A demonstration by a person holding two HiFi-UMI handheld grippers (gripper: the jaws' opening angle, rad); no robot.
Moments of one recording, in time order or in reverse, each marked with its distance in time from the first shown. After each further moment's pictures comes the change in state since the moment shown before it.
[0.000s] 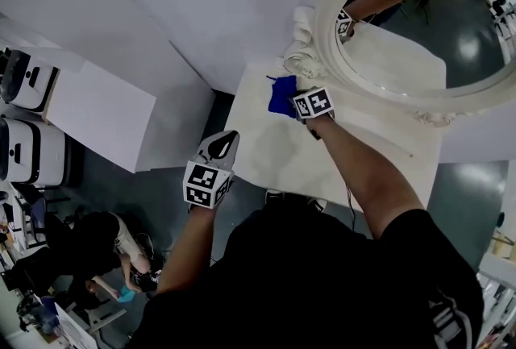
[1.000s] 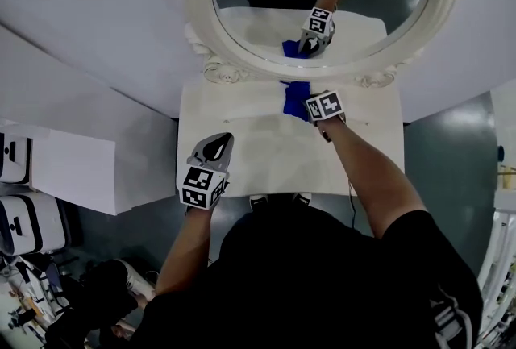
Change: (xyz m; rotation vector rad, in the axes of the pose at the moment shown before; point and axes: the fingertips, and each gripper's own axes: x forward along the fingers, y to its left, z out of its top) left arm 0.096 -0.150 0.047 0.129 0.003 -0.245; right arm -0.185 -0.183 -0.150 0.241 -0.024 -0.270
